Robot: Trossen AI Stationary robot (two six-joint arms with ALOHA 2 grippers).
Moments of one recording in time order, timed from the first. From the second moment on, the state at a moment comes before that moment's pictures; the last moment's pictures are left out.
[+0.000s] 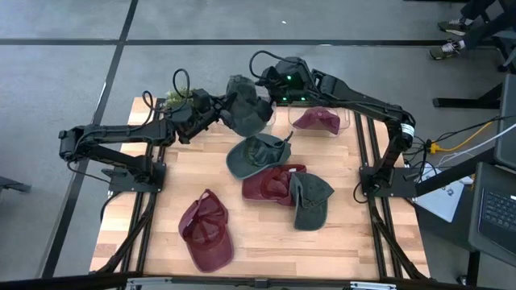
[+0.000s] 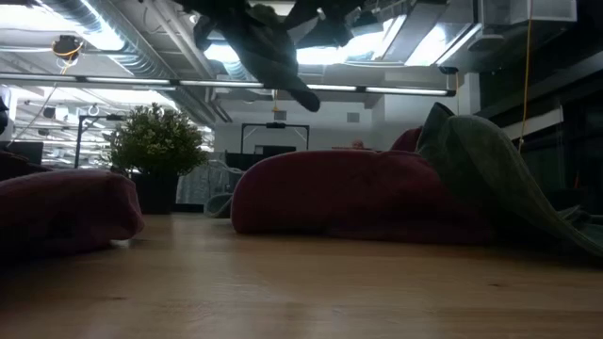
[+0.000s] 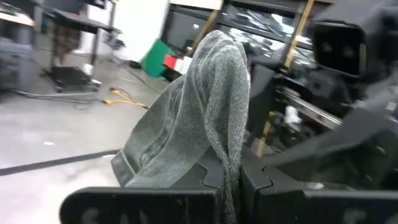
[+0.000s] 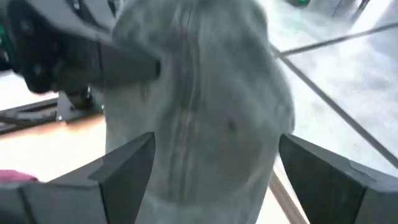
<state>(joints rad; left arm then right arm) 0.23 1.14 0.87 0.34 -0.56 -0.36 -0.35 1.75 1.89 -0.57 0.03 -0.01</state>
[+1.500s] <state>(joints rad) 0.28 1.09 0.87 0.39 -0.12 -0.04 -0.36 1.75 1.89 -0.58 -0.24 -0.07</state>
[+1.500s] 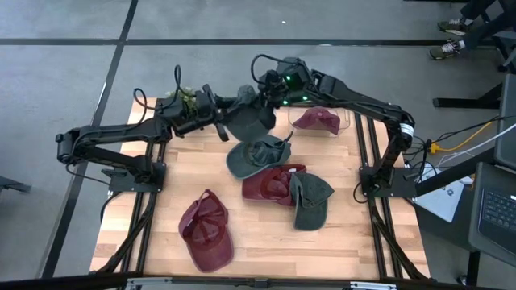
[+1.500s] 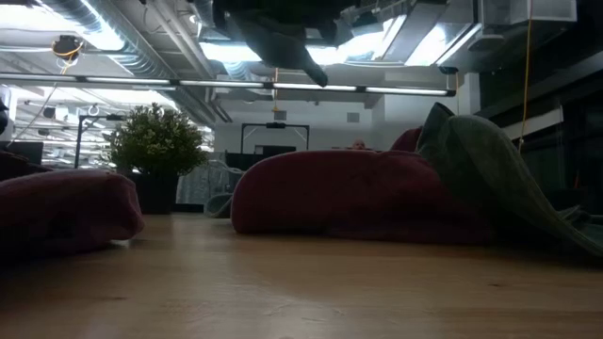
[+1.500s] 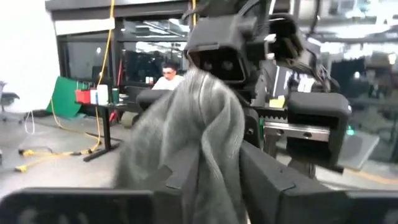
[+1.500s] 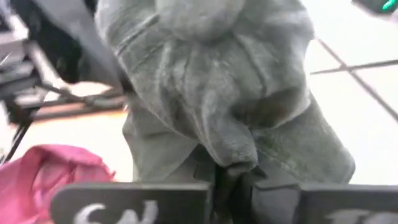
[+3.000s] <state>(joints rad) 0.04 1.06 0.87 0.26 -0.19 0.82 -0.32 1.75 1.90 -0.87 -0.82 -0.02</state>
